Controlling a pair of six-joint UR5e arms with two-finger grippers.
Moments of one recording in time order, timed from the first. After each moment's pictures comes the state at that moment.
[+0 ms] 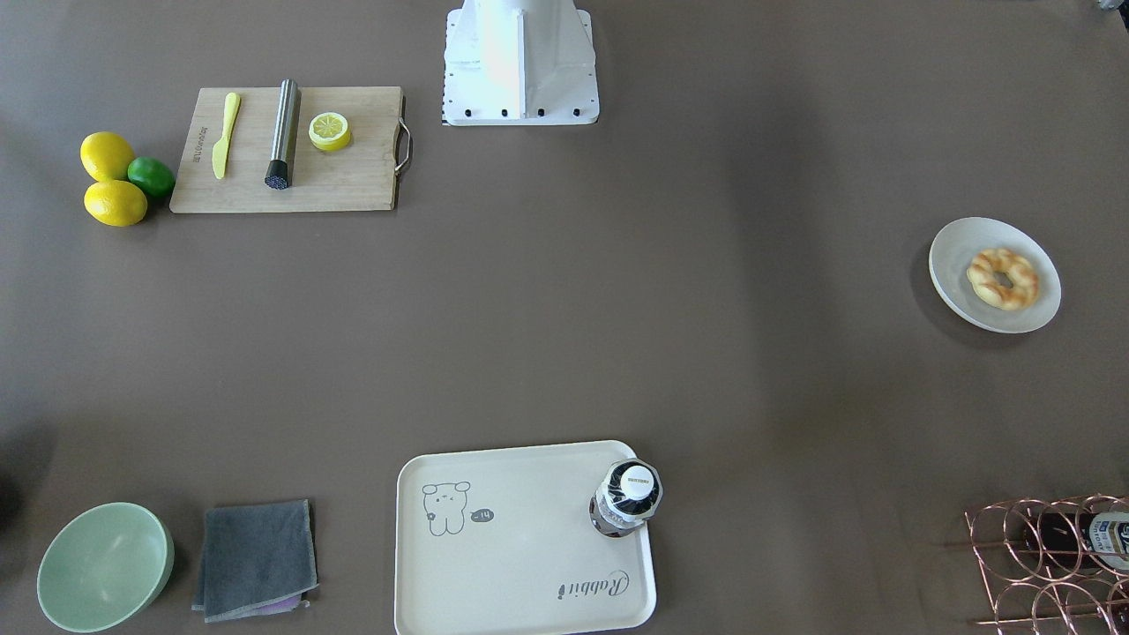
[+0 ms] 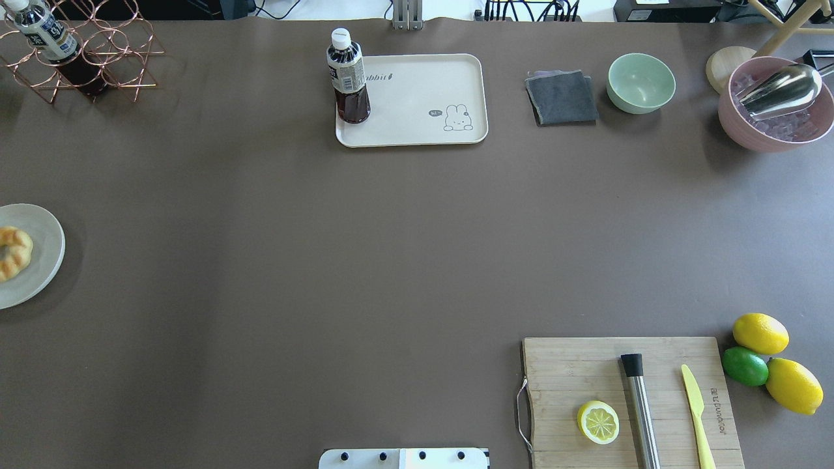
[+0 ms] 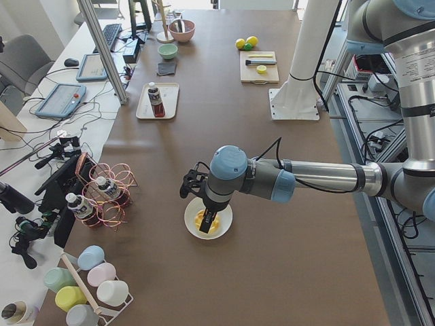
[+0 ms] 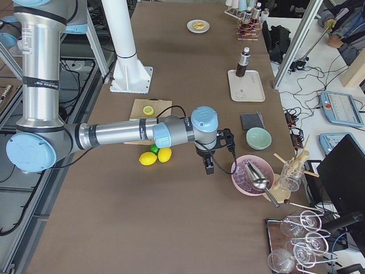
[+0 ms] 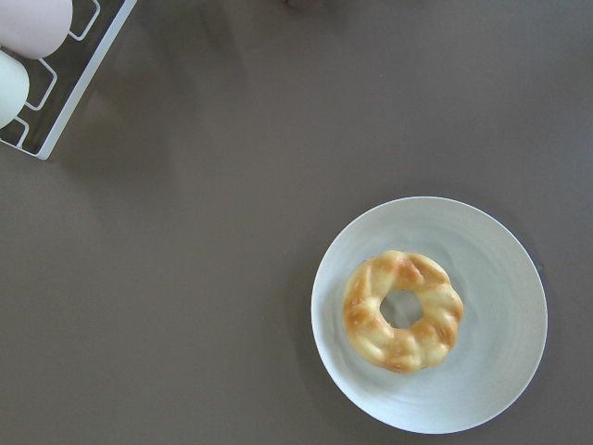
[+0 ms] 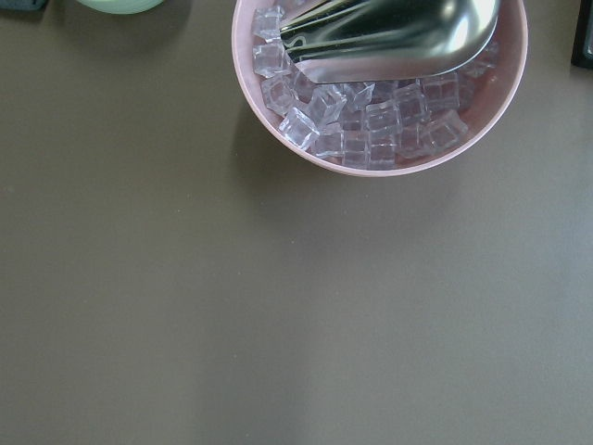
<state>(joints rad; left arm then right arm) -1.60 -1.30 -1.89 -1.78 -2.35 0.13 1.49 -1.65 1.80 -1.45 2.39 0.03</state>
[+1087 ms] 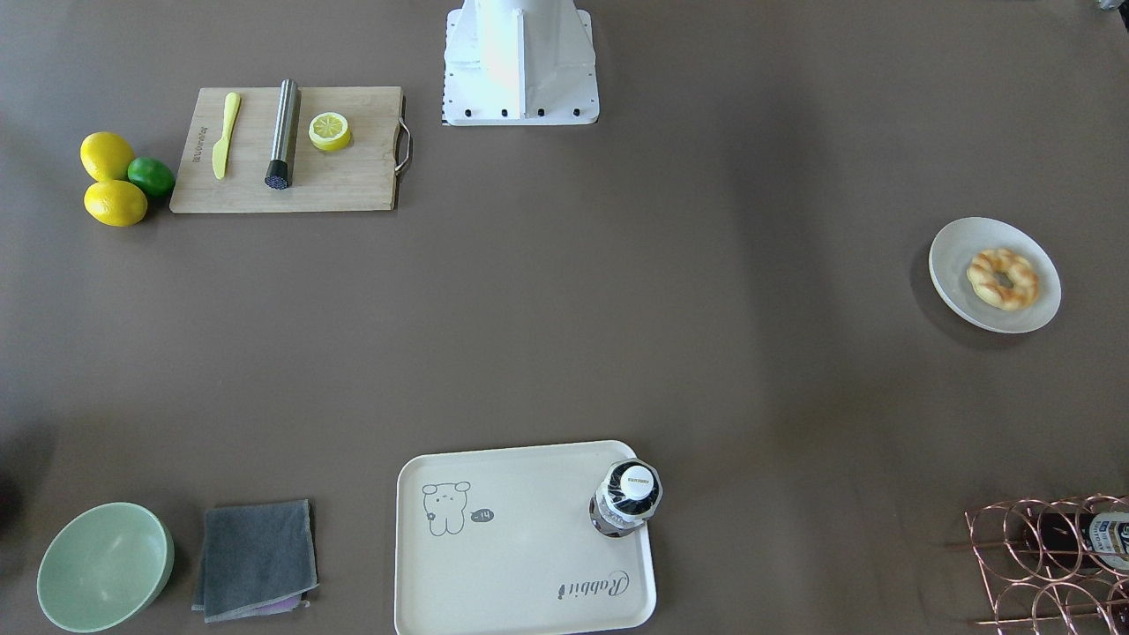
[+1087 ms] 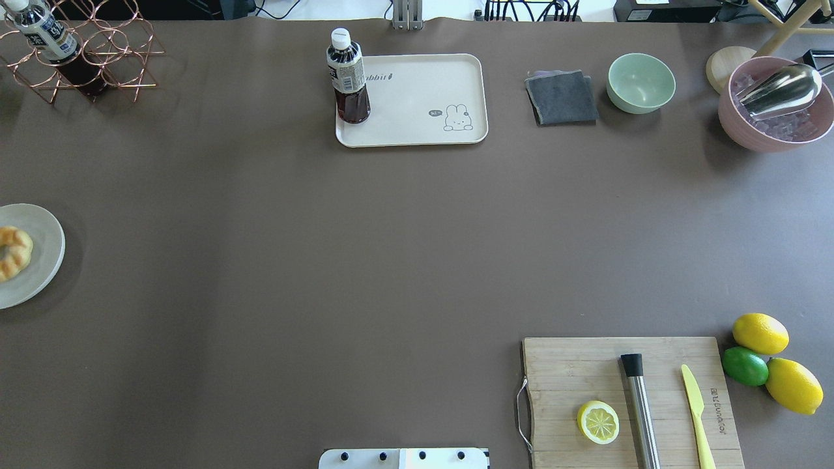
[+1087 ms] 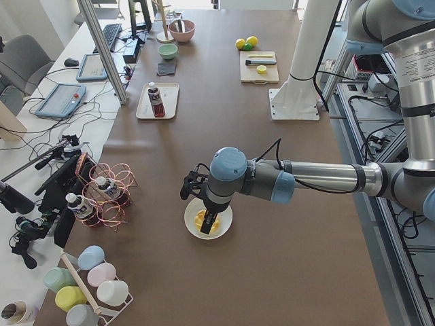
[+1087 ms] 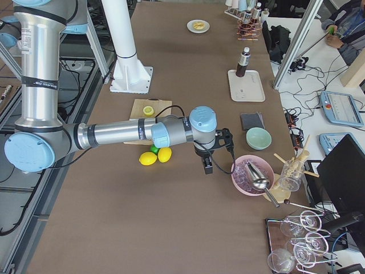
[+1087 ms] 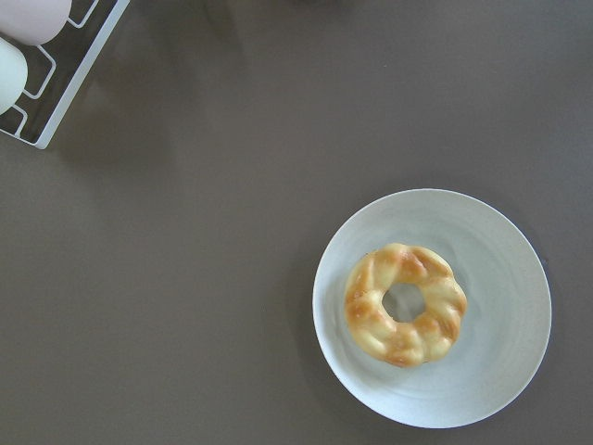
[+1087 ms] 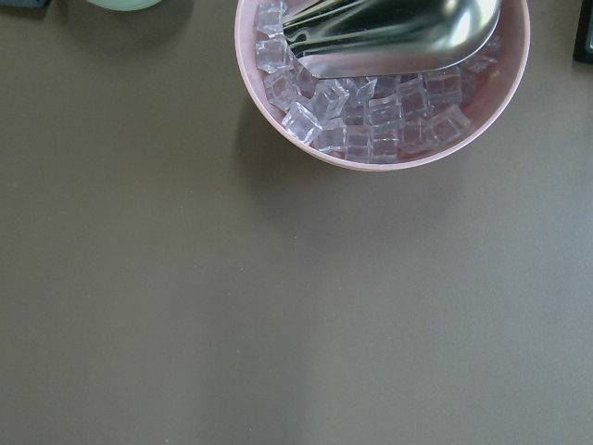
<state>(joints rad) -1.59 -1.30 -1.88 -1.78 -2.35 0.12 1.49 -1.66 1.81 -1.45 2.39 0.03</state>
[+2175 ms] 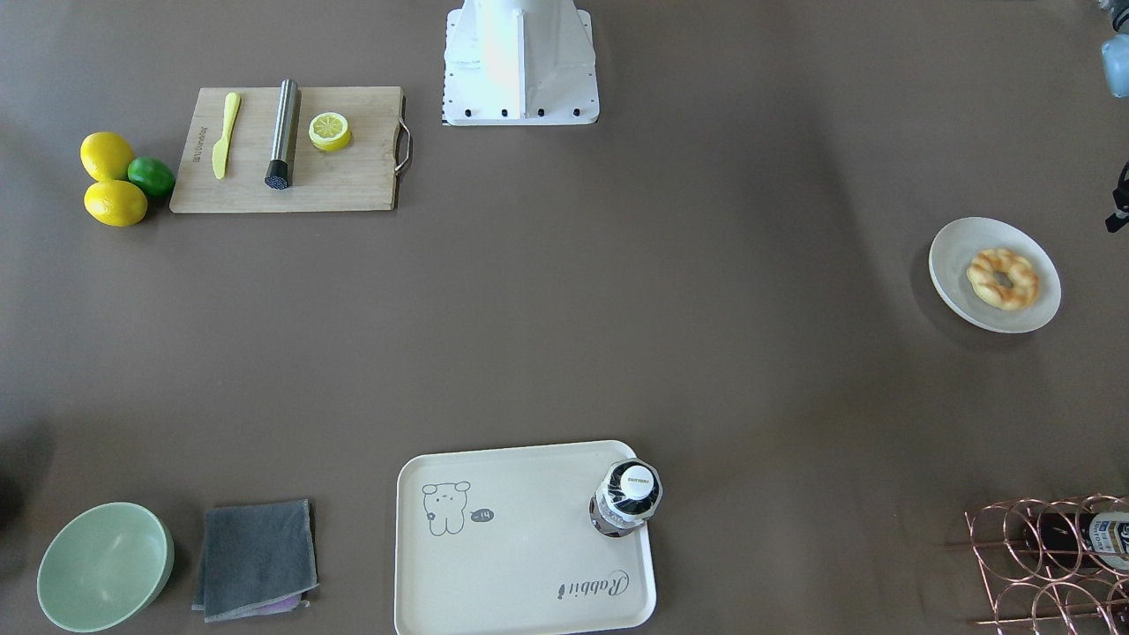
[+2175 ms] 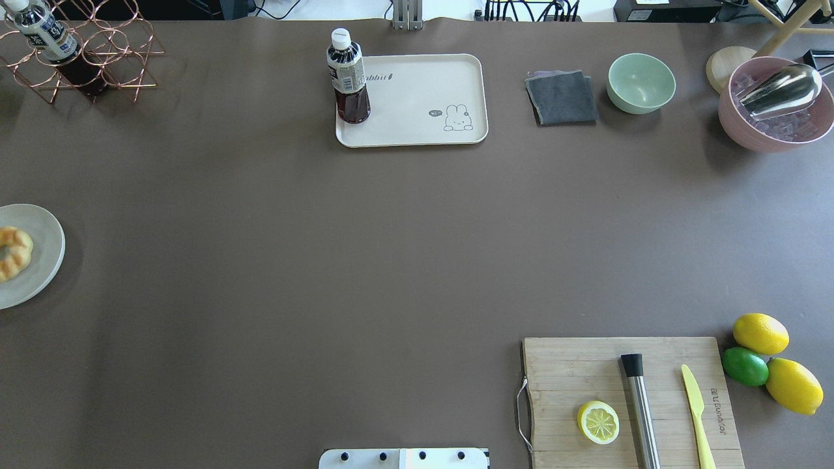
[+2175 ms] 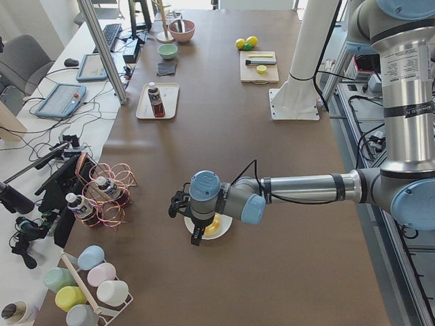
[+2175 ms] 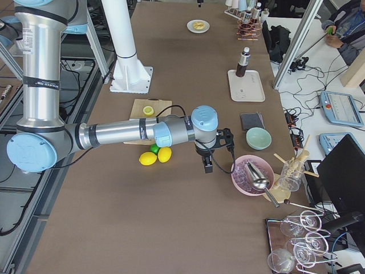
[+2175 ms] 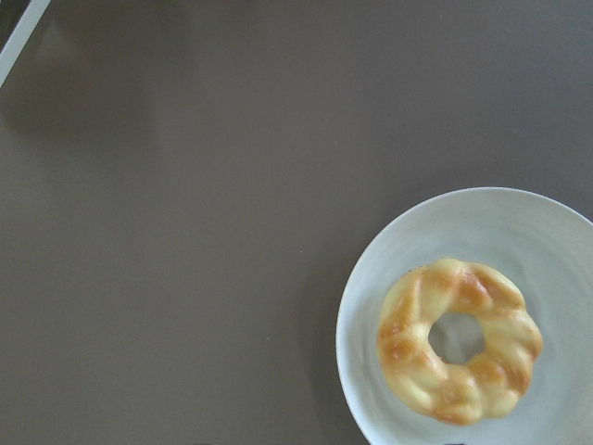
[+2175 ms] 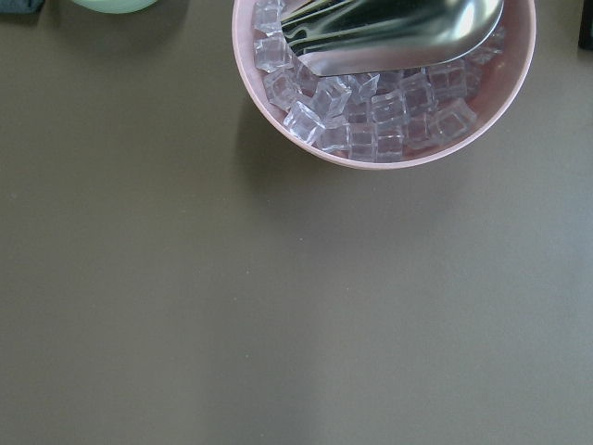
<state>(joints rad) -1.44 -1.41 -1.60 -1.97 -2.32 -0.03 1.47 -1.65 1.80 -1.45 2.39 0.07</state>
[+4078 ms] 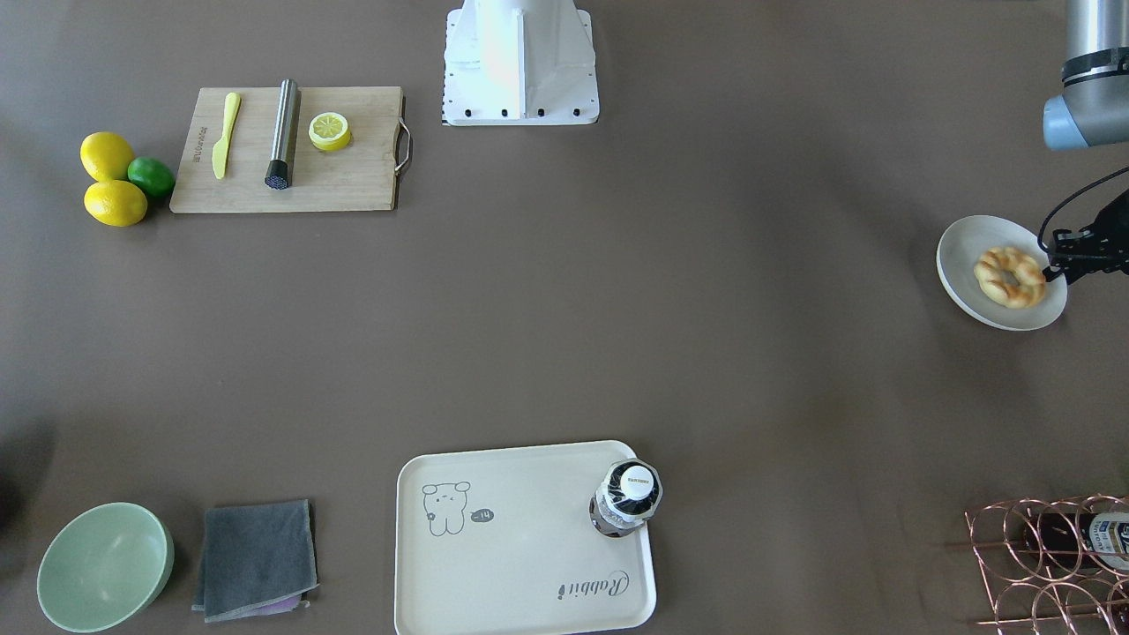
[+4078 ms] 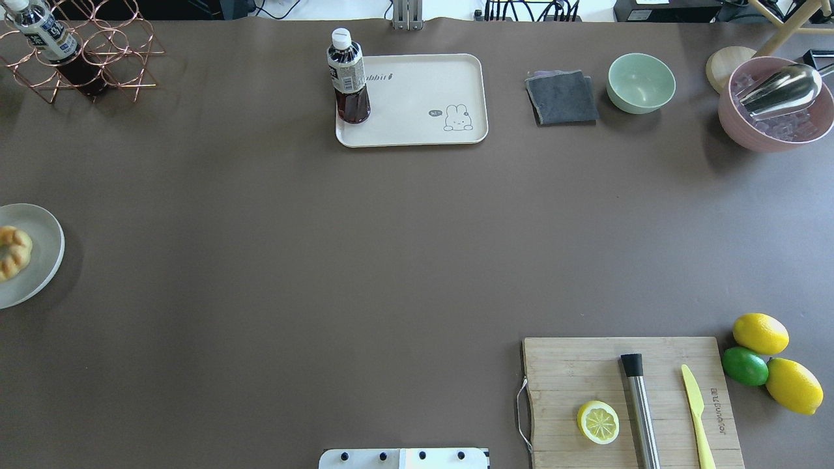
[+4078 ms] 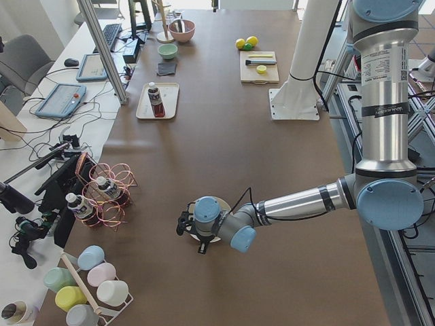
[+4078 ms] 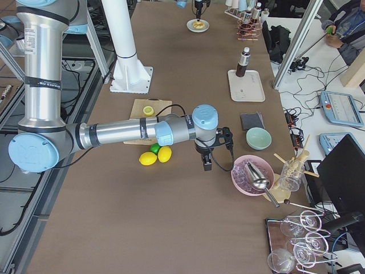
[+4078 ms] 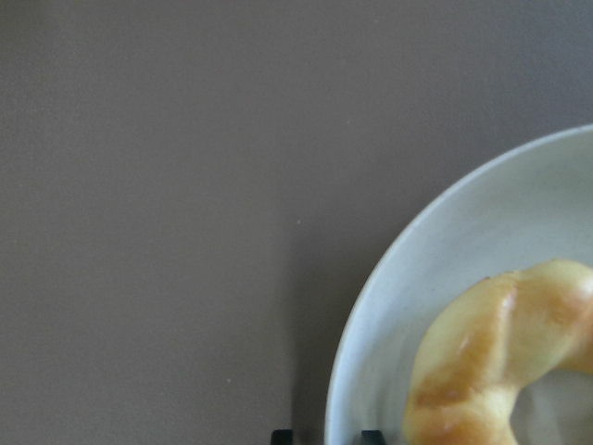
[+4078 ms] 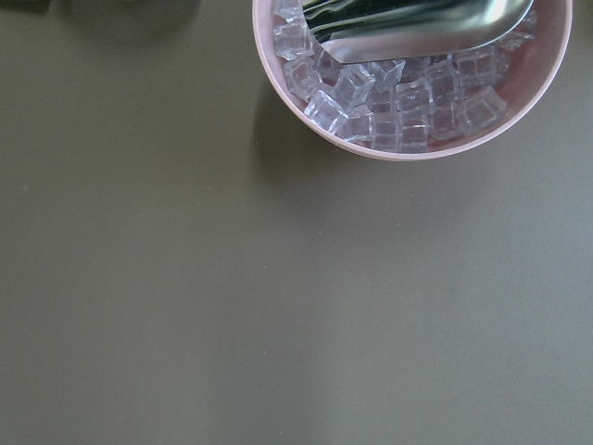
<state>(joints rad) -1.22 -1.47 -1.28 -2.39 -2.26 -0.34 1.44 -1.66 1.81 -1.45 2.39 0.10</state>
